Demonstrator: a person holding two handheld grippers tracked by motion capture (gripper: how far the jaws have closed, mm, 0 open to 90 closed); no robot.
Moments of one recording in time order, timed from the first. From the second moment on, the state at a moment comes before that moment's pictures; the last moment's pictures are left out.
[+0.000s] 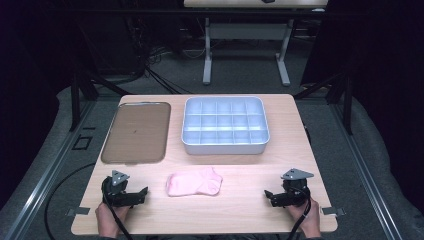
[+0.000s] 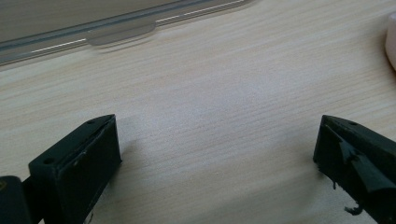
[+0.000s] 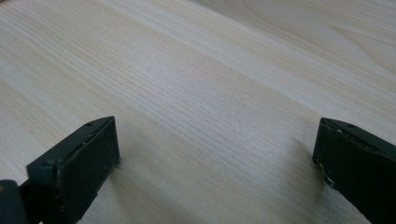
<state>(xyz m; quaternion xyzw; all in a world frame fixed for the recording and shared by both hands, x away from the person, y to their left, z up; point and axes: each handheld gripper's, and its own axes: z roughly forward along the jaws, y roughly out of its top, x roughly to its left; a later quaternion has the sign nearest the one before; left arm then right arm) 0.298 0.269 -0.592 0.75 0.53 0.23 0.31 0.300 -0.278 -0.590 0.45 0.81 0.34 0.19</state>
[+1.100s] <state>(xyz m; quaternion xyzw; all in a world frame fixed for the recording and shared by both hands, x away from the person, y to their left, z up) 0.304 0.187 -0.526 0.80 0.42 0.18 0.38 0.301 -0.279 -0.590 0.45 0.81 0.33 0.19</state>
